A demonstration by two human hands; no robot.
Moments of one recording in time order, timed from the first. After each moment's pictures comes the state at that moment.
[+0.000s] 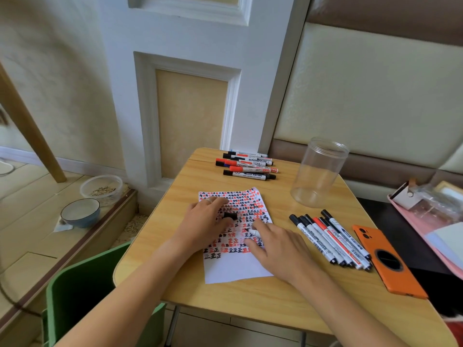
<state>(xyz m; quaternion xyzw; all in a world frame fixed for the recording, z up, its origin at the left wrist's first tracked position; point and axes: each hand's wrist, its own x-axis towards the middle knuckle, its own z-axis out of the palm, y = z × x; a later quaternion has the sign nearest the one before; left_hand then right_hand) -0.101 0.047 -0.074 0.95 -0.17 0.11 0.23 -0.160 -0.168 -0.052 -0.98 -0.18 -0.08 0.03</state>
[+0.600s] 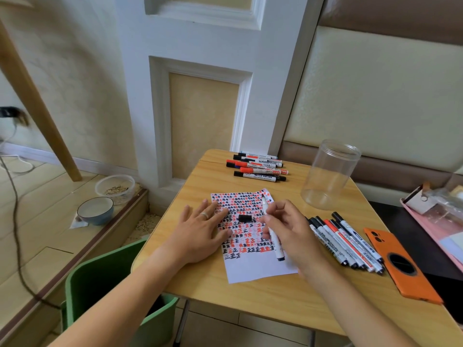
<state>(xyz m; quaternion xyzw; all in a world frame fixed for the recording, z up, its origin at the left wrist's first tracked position) -0.131 0.083 -0.076 0.98 -0.16 0.00 0.13 -0.170 -0.150 -0.025 -0.76 -0.07 -0.04 0.64</state>
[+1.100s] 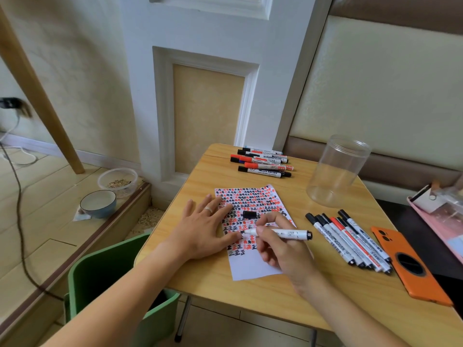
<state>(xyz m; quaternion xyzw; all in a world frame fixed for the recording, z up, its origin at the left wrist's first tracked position) -0.132 0.083 -0.075 0.98 -0.16 0.00 0.11 -0.184 -0.135 -0.048 -0.72 -0.08 0.04 0.69</state>
